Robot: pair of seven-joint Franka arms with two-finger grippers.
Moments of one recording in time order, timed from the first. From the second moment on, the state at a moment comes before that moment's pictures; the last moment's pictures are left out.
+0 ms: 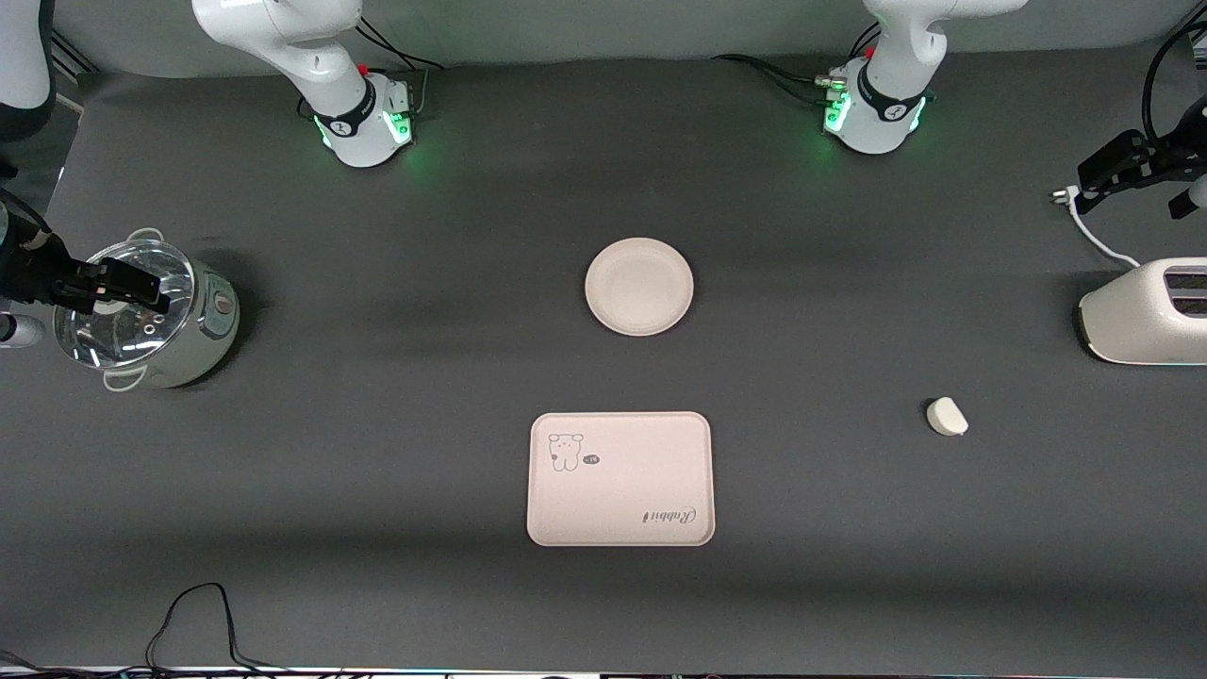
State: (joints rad) left arm -0.02 -0.20 0.05 -1.76 0.03 1.58 0.13; right arm 0.12 0.05 -0.19 -1.60 0.02 1.61 -0.03
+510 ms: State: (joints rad) left arm -0.02 -0.14 0.05 -1.77 0.02 1.59 0.13; right arm 0.12 0.05 -0.19 -1.60 0.02 1.61 -0.03
